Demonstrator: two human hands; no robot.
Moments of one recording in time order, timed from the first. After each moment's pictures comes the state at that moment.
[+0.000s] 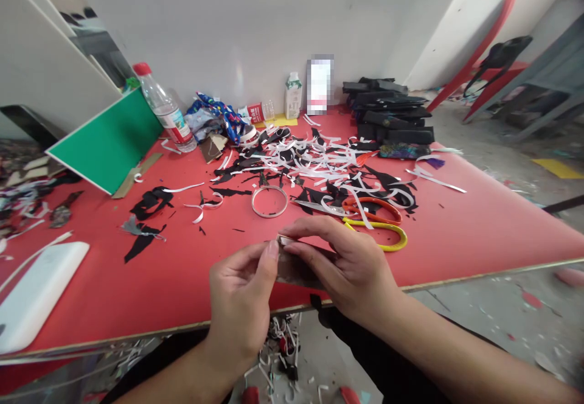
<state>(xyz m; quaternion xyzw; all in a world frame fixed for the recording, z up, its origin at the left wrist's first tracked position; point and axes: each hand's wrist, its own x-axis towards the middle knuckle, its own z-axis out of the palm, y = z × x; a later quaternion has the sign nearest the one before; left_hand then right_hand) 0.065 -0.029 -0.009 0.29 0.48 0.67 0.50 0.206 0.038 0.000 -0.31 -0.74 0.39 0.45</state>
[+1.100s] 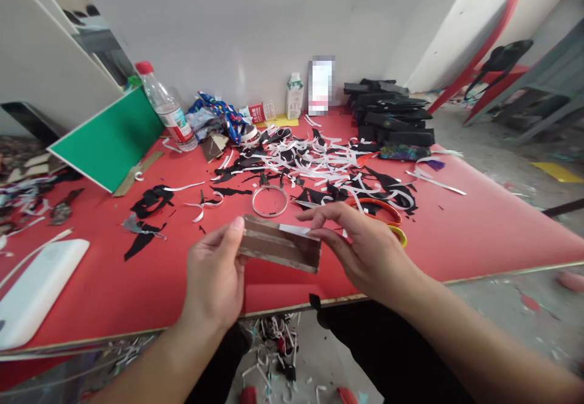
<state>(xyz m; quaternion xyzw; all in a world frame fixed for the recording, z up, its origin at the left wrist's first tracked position) 0.033 -0.008 -0.002 0.21 0.50 0.72 0.44 0.233 0.064 0.005 -0.32 -0.84 0.24 0.36</state>
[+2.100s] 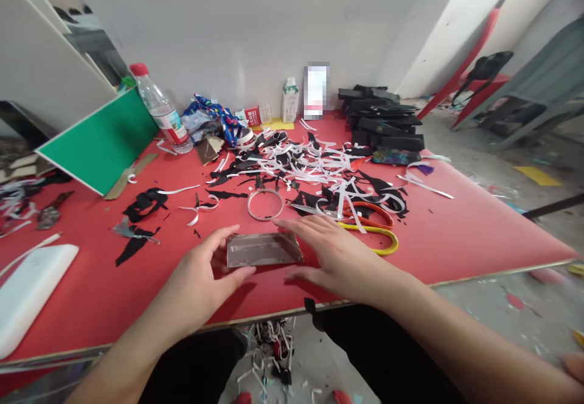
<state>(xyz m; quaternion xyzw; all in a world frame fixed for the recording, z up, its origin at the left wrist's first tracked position) -0.028 -0.026 -0.004 0.51 0.71 0.29 0.39 0.228 0.073 -0.010 -0.29 -0.92 0.21 0.14</state>
